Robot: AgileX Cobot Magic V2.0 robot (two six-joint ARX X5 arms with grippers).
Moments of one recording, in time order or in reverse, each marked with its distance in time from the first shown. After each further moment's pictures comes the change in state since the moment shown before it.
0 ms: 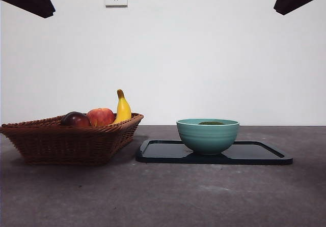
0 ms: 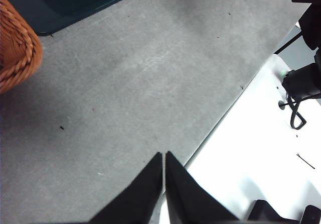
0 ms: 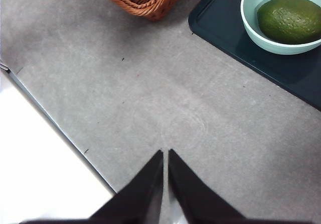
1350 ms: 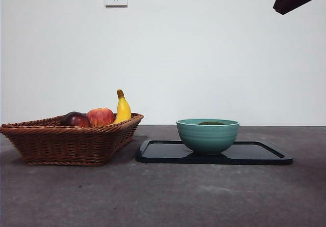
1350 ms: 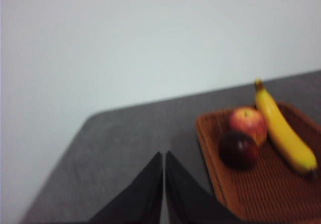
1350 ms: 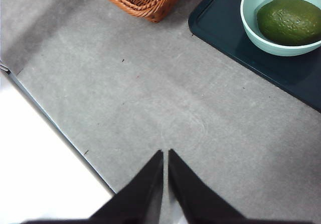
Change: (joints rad) left arm 0.594 -0.832 -0.732 0.851 -0.403 0.151; right arm 0.000 0.000 0.000 0.004 0.000 0.000
